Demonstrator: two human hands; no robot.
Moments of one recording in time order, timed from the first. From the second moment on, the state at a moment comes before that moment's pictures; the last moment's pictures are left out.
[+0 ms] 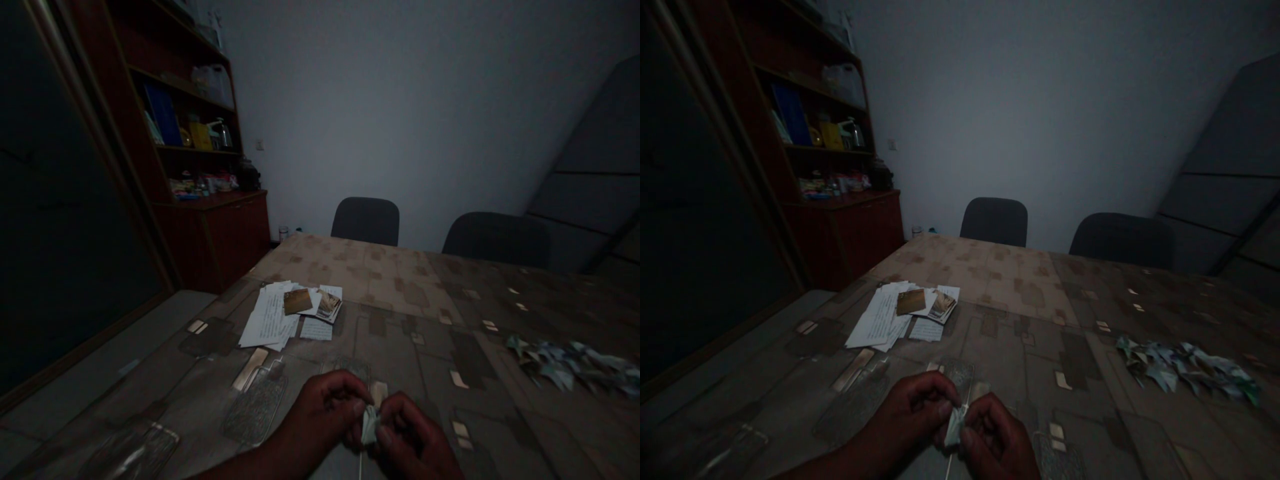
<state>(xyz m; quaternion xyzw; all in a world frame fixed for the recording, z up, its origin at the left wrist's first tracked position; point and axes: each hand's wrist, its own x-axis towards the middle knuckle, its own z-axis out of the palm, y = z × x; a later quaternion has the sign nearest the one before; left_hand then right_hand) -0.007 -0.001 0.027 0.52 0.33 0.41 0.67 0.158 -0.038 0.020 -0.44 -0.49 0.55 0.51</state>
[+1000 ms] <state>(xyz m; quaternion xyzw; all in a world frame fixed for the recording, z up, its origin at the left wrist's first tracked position) -0.008 -0.003 0.050 0.63 0.47 0.33 0.52 0.158 -0.038 0.020 -0.46 -0.50 0.53 0.50</state>
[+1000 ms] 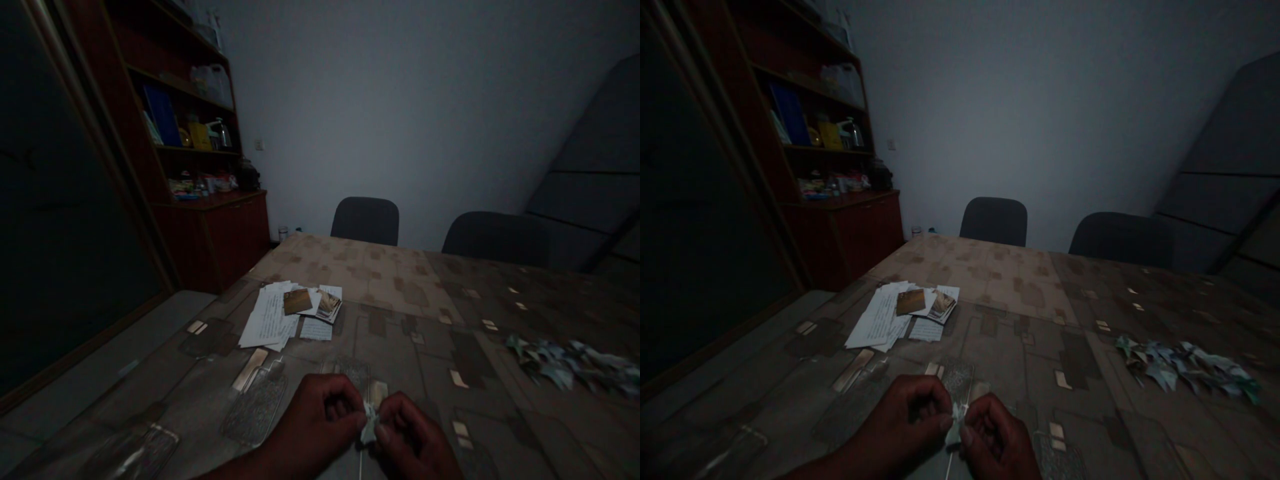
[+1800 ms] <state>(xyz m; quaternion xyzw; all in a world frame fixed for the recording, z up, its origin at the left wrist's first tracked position) -0.006 0.001 0.047 0.57 0.38 0.37 0.63 0.159 -0.035 0.011 -0.46 -0.51 0.56 0.47</state>
